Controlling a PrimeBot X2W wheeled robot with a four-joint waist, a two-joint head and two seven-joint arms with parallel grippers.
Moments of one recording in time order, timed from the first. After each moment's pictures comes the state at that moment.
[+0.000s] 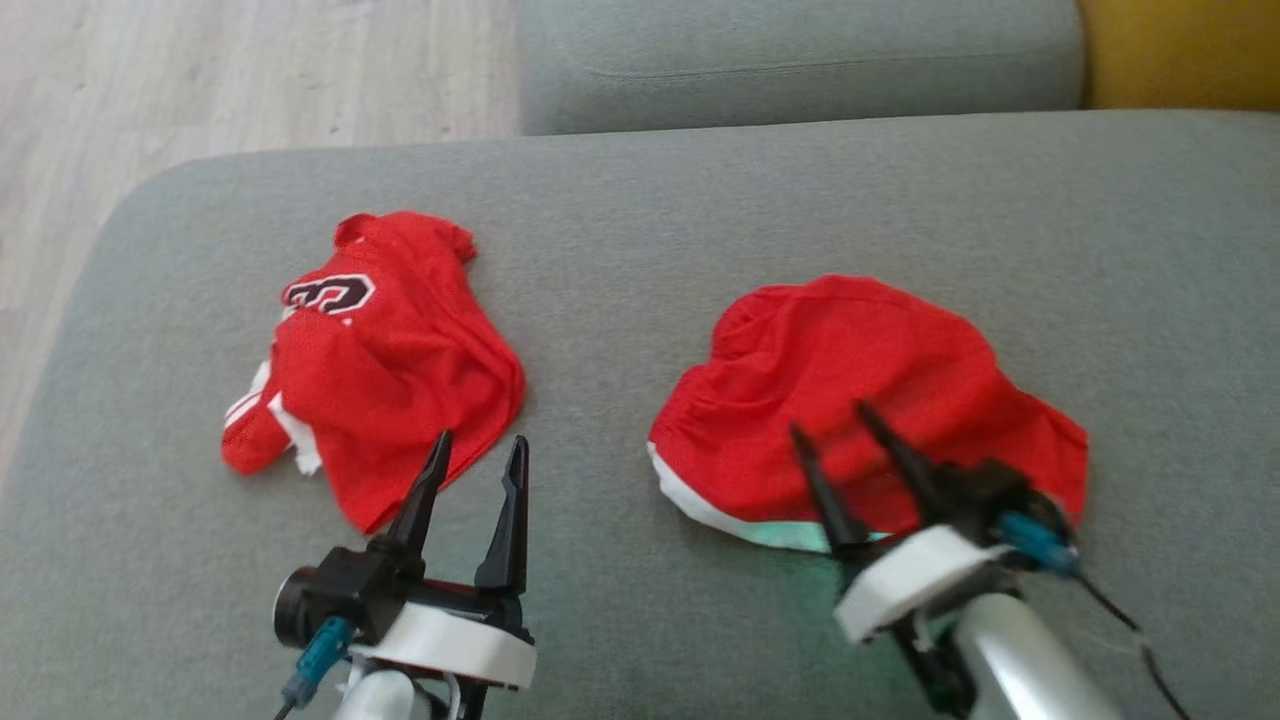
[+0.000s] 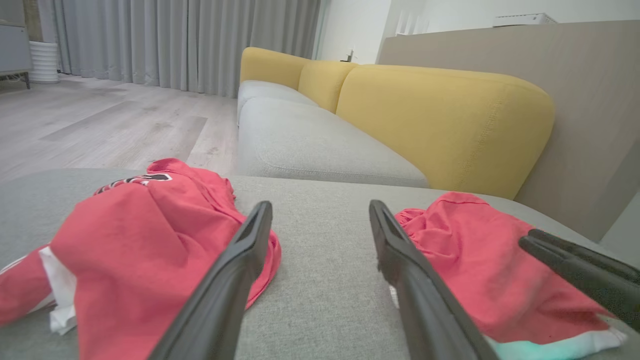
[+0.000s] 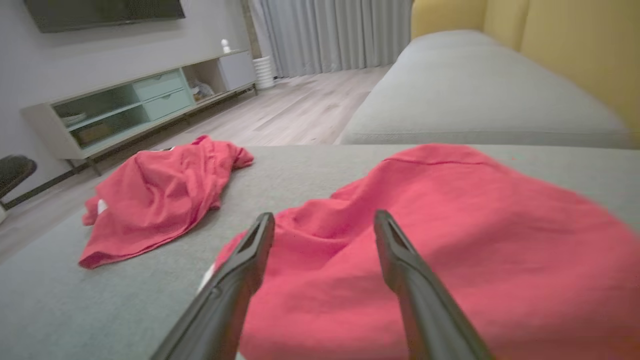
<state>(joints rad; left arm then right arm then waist) -0.09 0.05 -0.32 0.28 -0.30 -0.08 -0.25 -0.22 -0.05 0.39 0.51 0.23 0.13 -0.22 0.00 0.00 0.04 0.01</state>
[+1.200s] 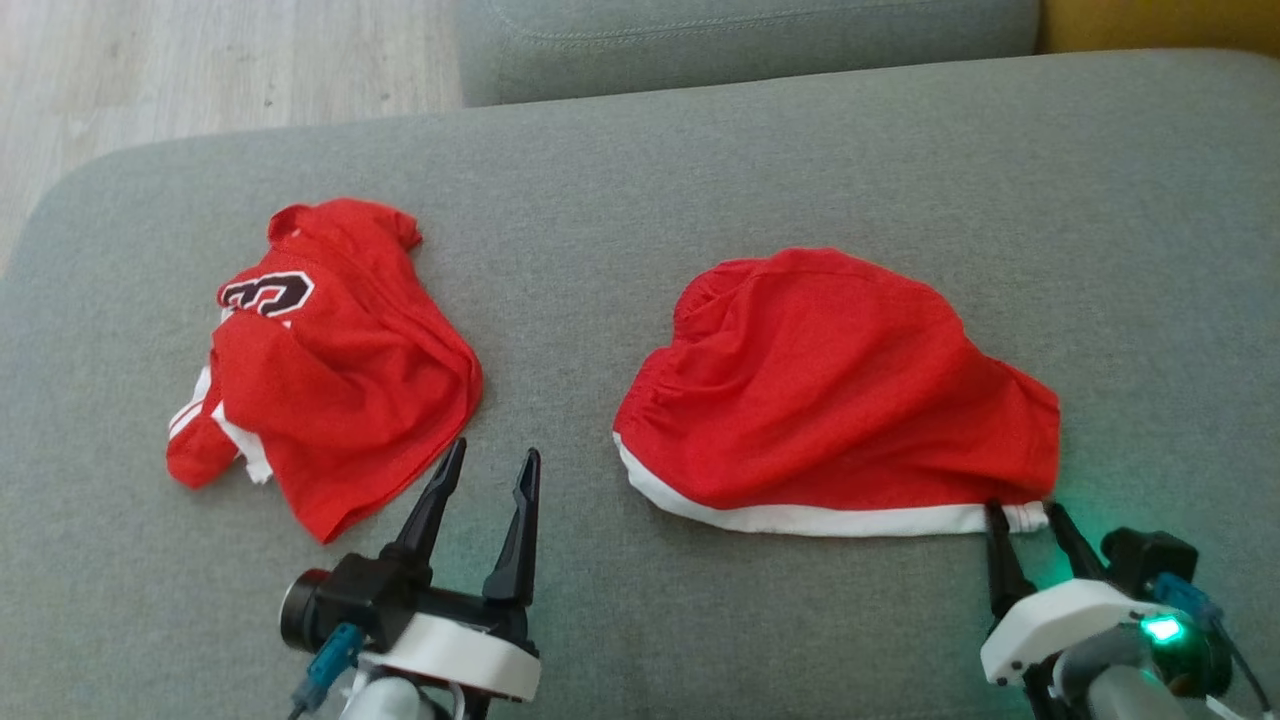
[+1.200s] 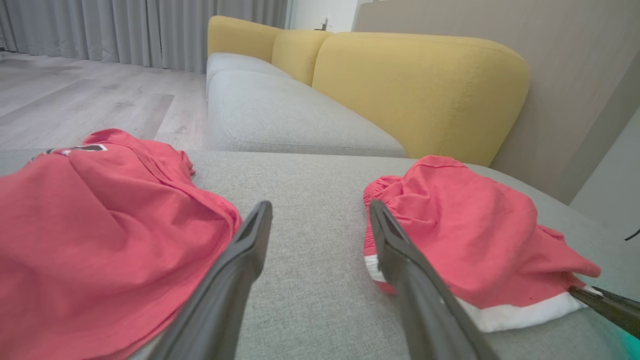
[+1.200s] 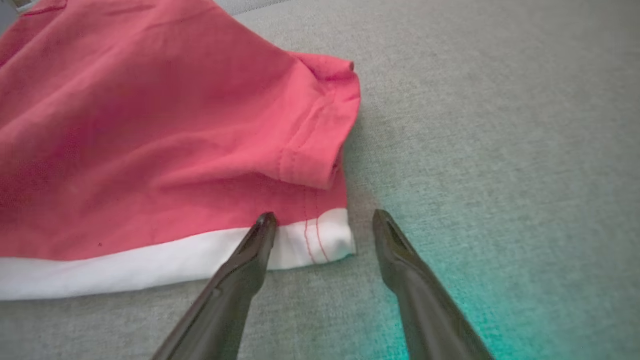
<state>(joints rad) -0.08 0.05 -0.33 0.29 -0.26 -0.10 -0.25 -0.14 -0.04 -0.08 0.71 0.14 0.13 -0.18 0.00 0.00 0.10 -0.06</state>
